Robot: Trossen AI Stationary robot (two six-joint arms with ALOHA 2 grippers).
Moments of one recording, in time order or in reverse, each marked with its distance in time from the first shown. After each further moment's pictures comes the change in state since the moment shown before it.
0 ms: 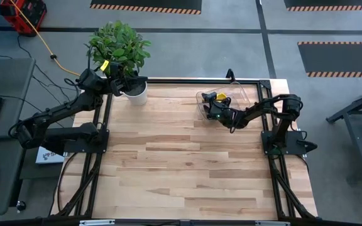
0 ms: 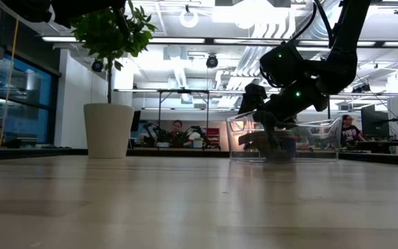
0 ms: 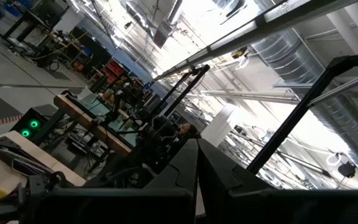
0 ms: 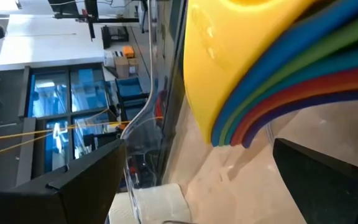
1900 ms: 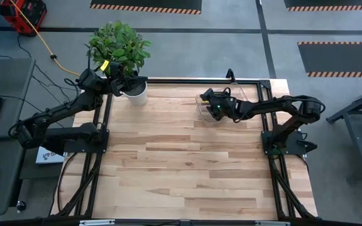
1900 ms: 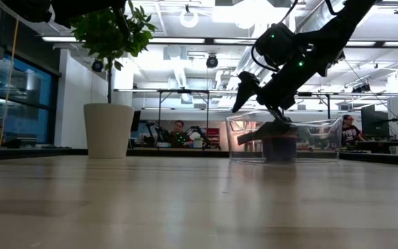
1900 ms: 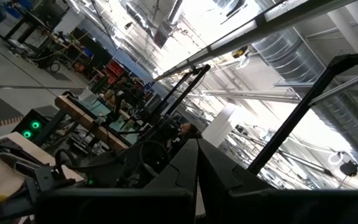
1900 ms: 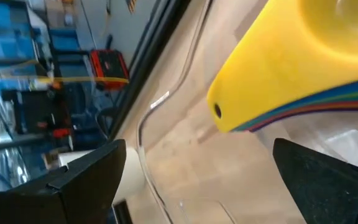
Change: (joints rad) left arm 0.000 0.000 0.000 -0.002 0.000 0.010; right arm -0.049 -0.247 0.126 -0.571 -0.260 -0.128
